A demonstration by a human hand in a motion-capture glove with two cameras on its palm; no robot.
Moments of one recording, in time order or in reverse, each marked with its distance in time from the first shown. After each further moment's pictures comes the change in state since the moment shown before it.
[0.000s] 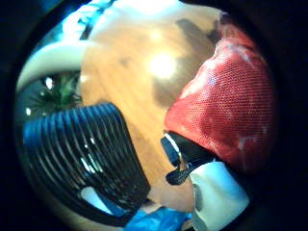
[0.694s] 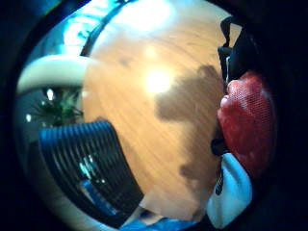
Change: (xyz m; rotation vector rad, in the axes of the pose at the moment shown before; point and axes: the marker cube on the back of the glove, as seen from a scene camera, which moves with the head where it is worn) arm 0.031 0.019 -0.020 0.147 0.020 0.154
